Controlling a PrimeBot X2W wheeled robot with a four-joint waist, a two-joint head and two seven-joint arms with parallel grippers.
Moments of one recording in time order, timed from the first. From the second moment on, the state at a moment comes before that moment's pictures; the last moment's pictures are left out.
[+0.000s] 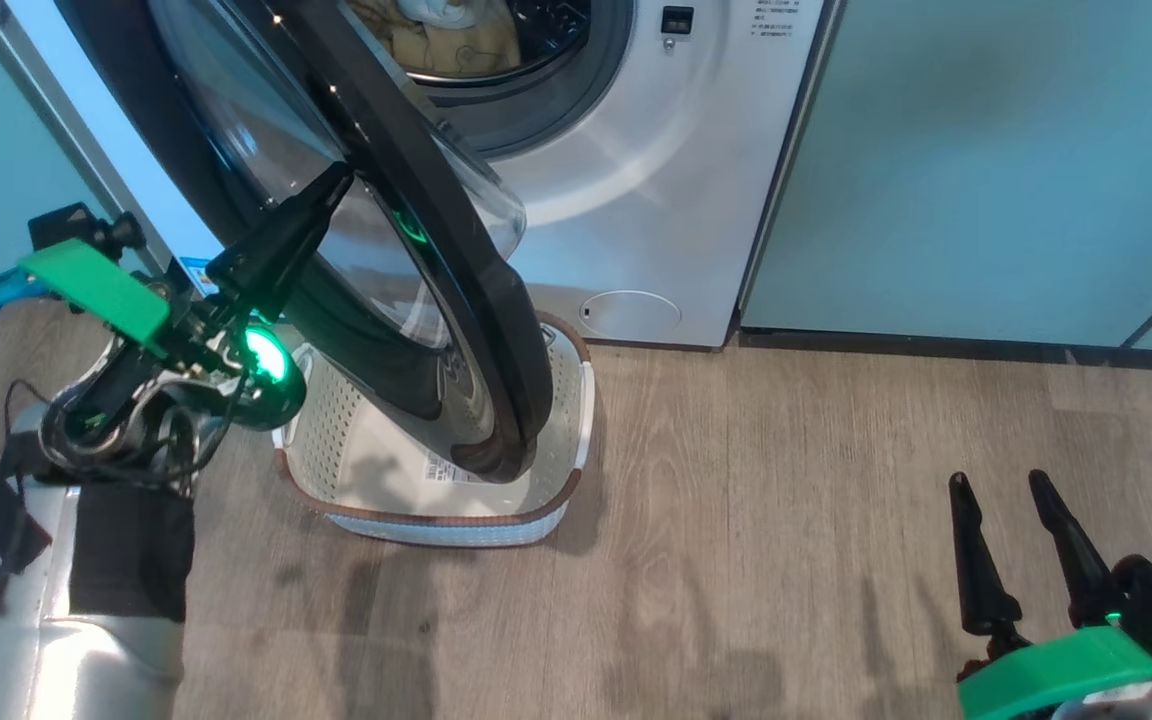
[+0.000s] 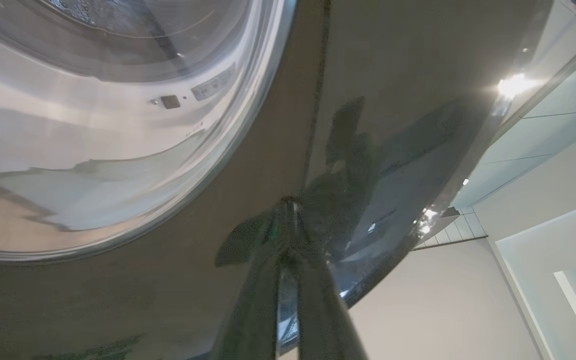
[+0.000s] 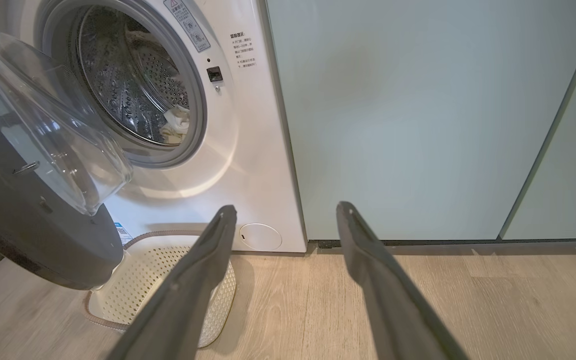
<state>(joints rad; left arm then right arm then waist) -0.50 0.17 0.14 0.24 -1.74 -0.12 0.62 0.05 -0.05 0.09 0.06 0.23 0.13 -0.18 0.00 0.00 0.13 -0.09</state>
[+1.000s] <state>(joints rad) -0.31 0.10 0.32 0.02 -1.41 -0.12 0.27 0.06 -0.05 0.02 0.05 0.23 0.13 -0.19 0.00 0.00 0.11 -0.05</state>
